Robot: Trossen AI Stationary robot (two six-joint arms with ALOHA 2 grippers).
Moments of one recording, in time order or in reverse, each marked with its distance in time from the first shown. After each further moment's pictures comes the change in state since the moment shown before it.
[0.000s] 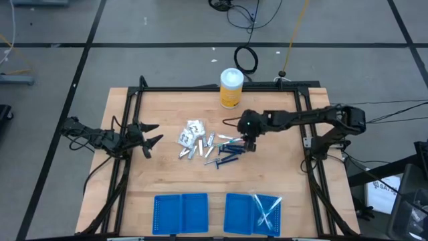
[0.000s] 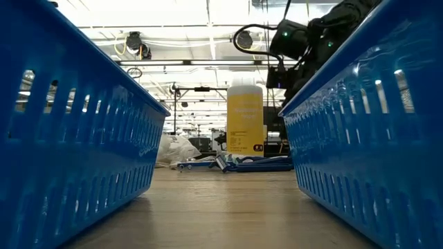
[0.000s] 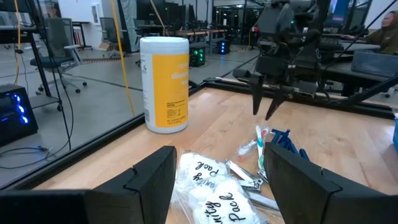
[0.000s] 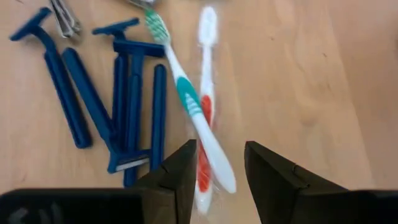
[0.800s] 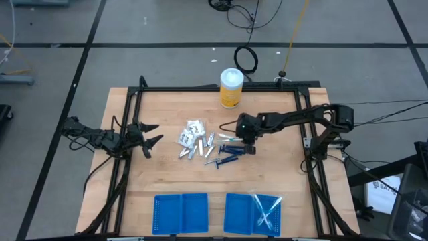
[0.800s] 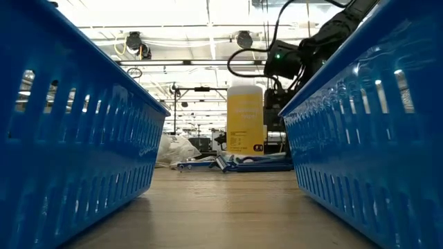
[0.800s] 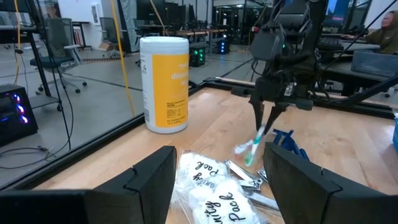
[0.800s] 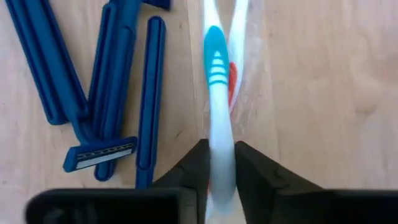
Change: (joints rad) left arm 0.000 0.000 0.000 0.000 0.000 0.000; right arm -0.004 0.122 -0.002 0.007 -0.029 -0.052
